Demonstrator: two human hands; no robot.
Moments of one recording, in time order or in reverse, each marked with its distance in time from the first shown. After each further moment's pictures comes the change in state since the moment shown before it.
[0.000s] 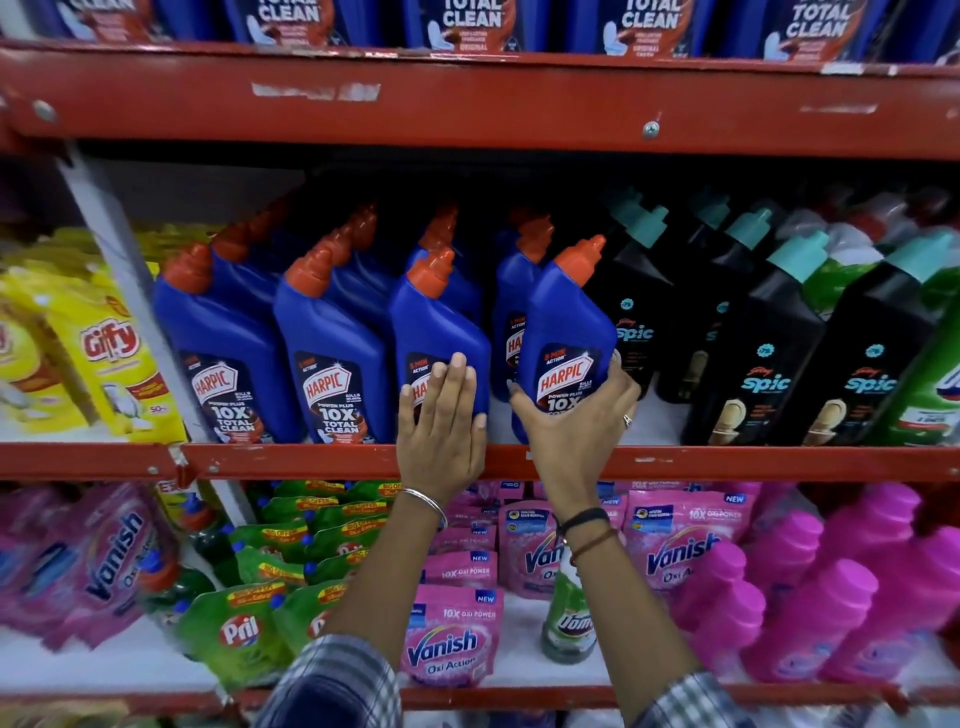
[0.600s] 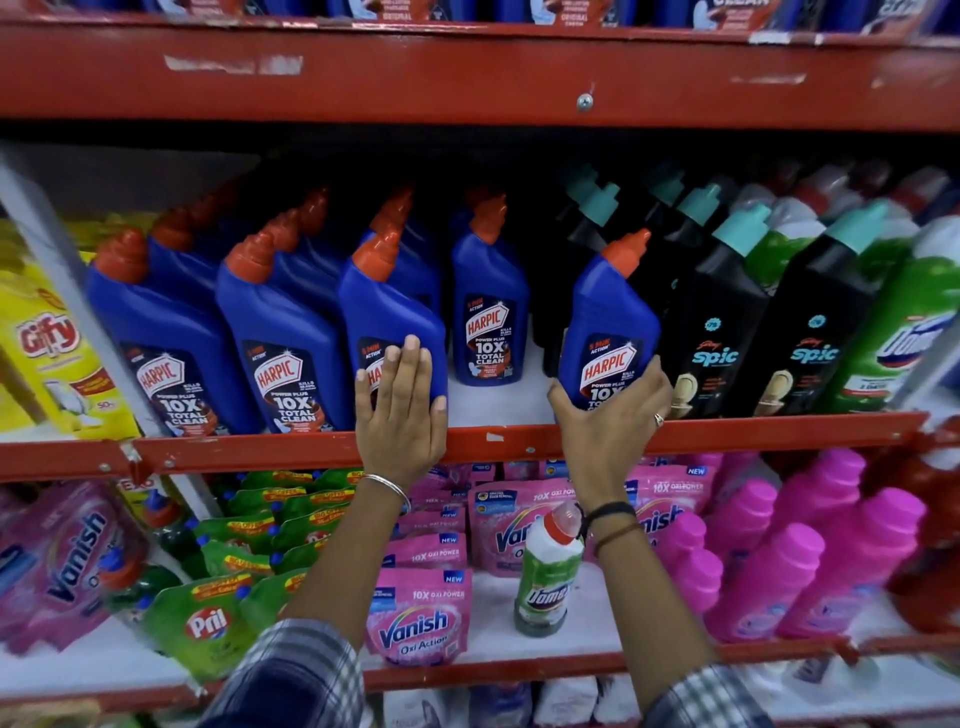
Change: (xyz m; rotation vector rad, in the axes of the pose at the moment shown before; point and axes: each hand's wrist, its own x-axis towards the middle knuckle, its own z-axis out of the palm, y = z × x) left_hand 0.002 0.002 -0.001 0.029 0.017 0.001; right_hand 0.024 0.044 -0.047 -0.149 0.053 0.064
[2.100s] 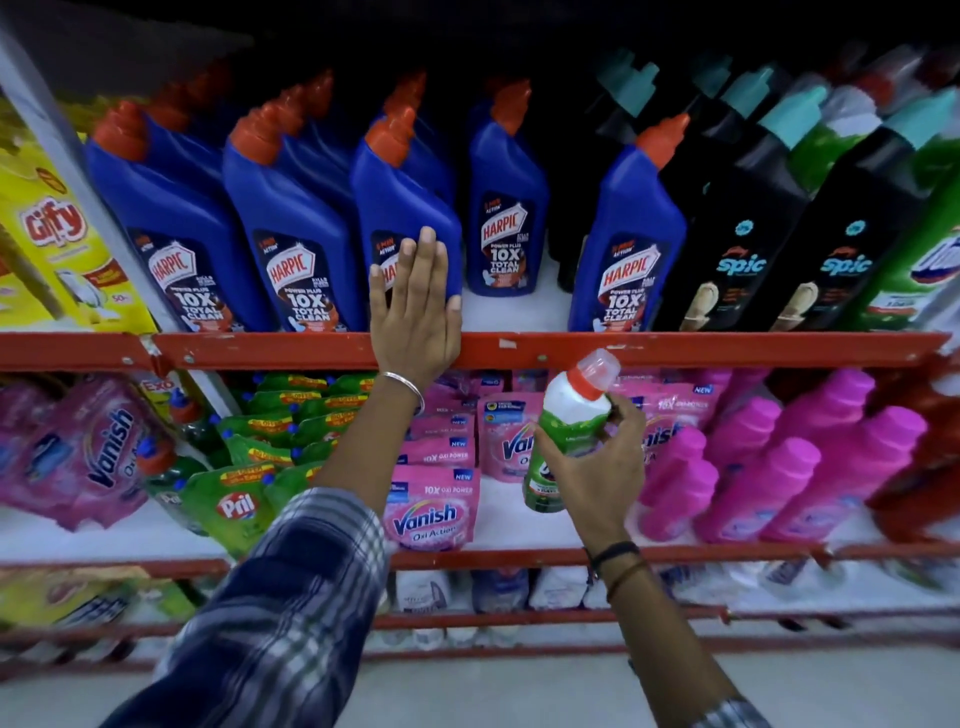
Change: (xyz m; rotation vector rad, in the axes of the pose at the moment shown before) left_hand 0.005 0.002 -0.005 -0.021 -0.077 -0.040; right_hand -0.107 0.067 -0.041 0.027 -0.236 0.055
